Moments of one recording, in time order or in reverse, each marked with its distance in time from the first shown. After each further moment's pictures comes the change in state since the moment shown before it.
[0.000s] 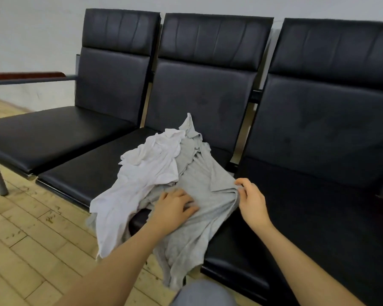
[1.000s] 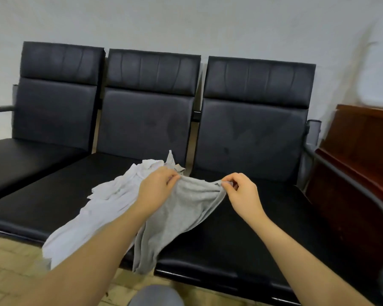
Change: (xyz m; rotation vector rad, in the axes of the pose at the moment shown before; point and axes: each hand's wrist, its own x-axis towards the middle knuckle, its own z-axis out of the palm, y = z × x) left_hand 0.040 0.118 -0.059 -0.258 0.332 0.124; right_hand -0.039 -0.014 -0.139 -0.011 0.206 -0.043
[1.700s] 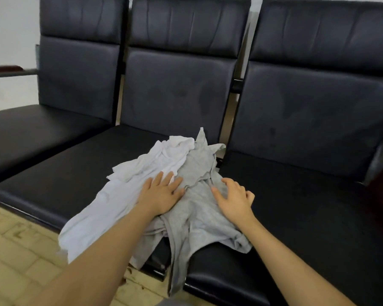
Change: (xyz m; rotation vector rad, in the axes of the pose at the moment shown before) left_hand -0.002 -0.134 0.045 0.436 -0.663 -0.306; right_hand 0.026 0.030 0.155 -0.230 -0.350 0.175
